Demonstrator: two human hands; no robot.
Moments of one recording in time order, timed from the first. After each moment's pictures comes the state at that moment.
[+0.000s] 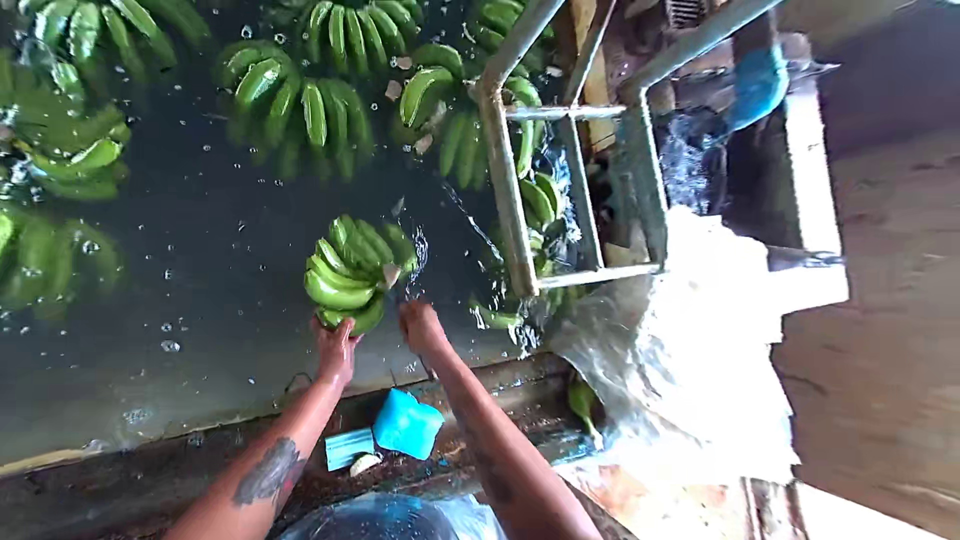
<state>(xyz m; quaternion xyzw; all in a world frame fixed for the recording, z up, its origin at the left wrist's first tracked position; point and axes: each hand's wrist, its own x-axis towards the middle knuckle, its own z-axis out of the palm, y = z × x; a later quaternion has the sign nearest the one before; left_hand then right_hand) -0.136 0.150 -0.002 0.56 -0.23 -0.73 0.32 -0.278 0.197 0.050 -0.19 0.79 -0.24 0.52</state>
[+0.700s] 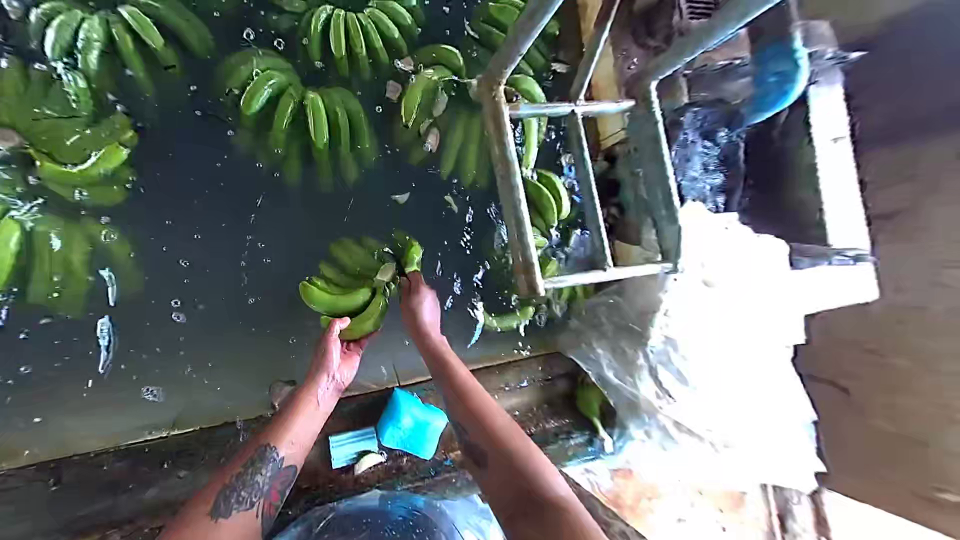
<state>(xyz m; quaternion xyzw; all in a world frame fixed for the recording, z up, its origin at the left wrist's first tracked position) -0.135 0.132 0.037 0.56 -0.01 -0.79 0.25 -0.285 0.165 0.042 -0.26 0.89 -0.16 0.35</state>
